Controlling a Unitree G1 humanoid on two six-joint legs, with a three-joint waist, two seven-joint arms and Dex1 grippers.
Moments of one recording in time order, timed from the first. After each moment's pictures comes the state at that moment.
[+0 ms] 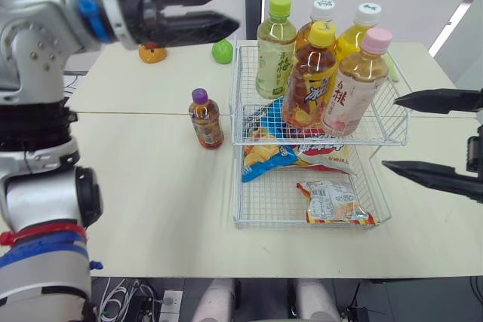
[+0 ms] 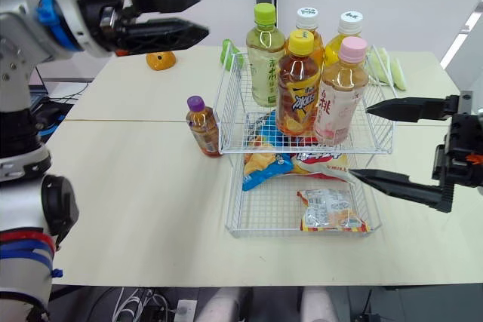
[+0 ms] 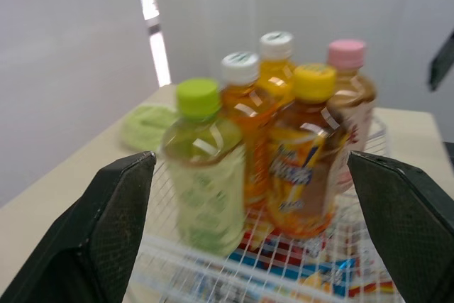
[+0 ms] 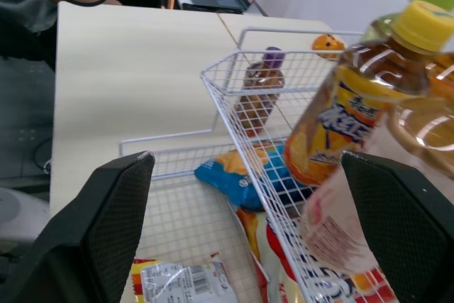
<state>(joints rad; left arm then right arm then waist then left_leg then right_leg) -1.13 0.83 0.15 0.11 -0.57 0.88 -1.11 -0.28 -1.21 -0.68 -0.69 1.17 0.87 0.91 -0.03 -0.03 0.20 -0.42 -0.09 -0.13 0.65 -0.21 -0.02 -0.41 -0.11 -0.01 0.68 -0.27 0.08</state>
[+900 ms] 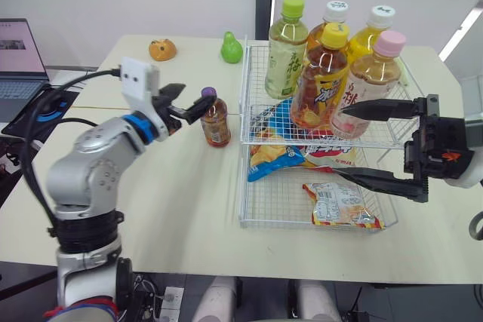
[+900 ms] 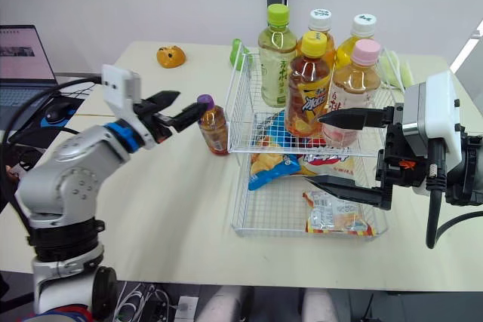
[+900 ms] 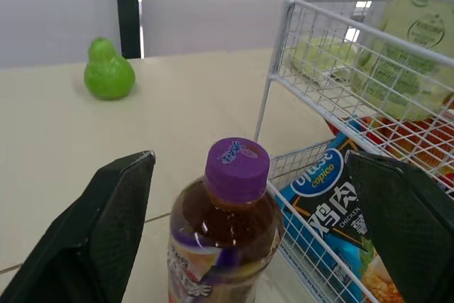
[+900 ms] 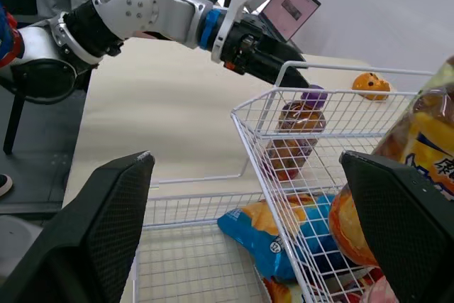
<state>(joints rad) -0.59 0.47 0.23 -0.24 -0.51 0.84 -0.44 -0.37 -1.10 -0.40 -0.69 1.10 0.73 0.85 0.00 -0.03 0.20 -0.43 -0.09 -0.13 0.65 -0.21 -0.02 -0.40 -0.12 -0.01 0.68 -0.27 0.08</state>
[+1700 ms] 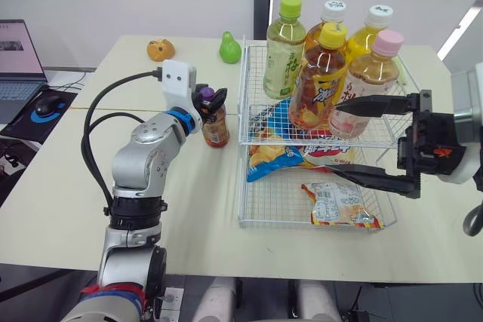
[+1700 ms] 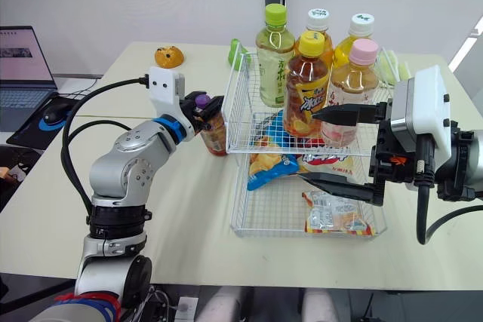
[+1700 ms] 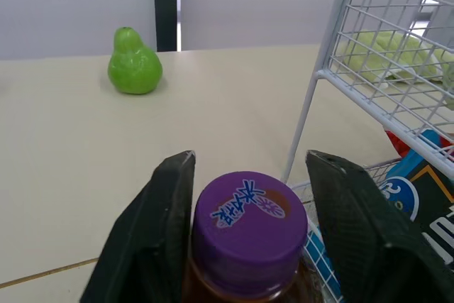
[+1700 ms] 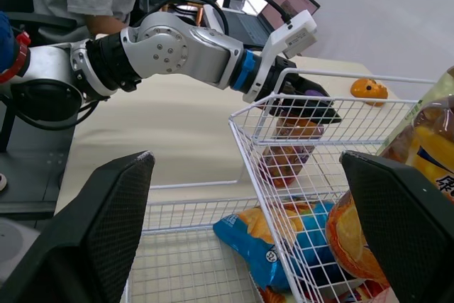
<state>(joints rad) -0.69 0.33 0.11 -0.04 -0.35 0.69 -0.29 -0.42 -1.10 -0.35 -0.70 1.11 0.74 0.80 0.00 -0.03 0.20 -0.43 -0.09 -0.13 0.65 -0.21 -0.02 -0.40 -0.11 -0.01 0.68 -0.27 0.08</state>
